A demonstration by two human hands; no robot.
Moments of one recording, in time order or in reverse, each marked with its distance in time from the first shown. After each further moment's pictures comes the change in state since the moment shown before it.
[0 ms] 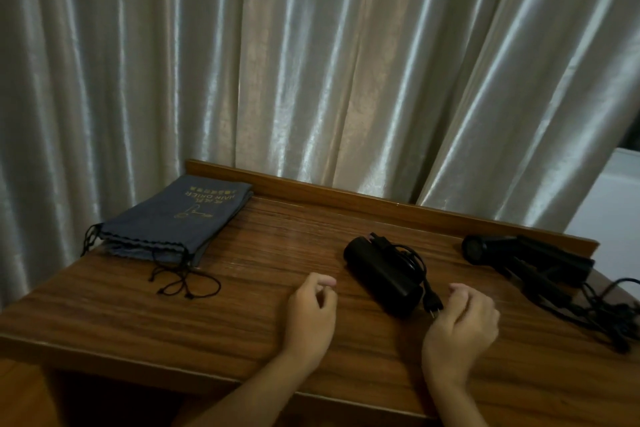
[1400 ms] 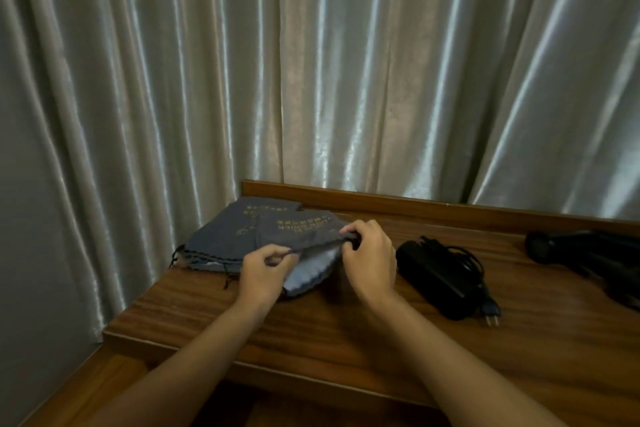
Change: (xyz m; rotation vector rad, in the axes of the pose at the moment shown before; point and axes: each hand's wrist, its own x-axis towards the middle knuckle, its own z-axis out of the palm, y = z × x) left_hand 0.041 0.021 -0.150 0.128 0.265 0.035; right_hand -0.040 -0.163 0.090 0.083 -0.665 -0.190
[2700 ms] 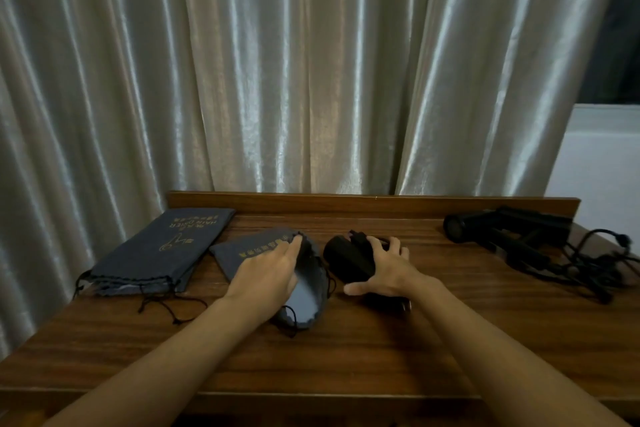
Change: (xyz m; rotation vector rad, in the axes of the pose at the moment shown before) left_hand -0.025 0.054 0.095 1.202 -0.376 0.684; right_hand 0.033 0.150 -0.108 -0.398 -0.661 0.295
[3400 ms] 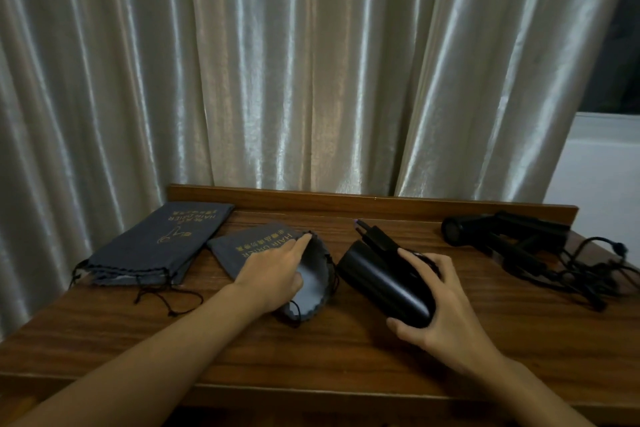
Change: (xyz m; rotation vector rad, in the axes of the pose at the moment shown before) left_hand 0.008 0.005 0.001 -0.142 -0.092 0.048; right_hand -0.106 0.060 0.007 0.284 0.472 -0.494
